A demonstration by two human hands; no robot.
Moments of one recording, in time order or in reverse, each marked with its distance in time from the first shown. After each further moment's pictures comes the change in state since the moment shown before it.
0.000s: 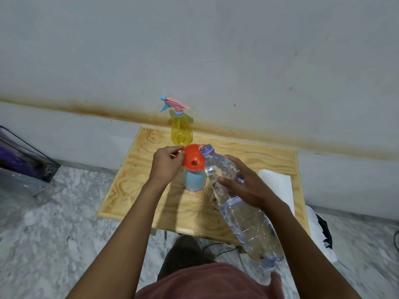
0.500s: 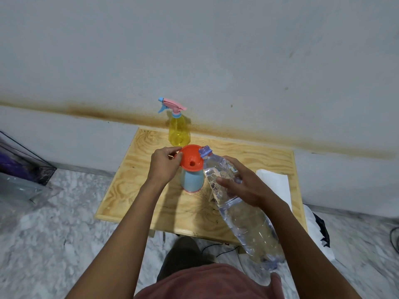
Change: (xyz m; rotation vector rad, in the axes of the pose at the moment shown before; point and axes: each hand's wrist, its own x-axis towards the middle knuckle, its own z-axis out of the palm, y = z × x) left_hand 0.001 0.000 0.000 0.002 -0.003 -0.009; right_hand -0.001 -0.002 -0.003 0.023 -0.015 -0.002
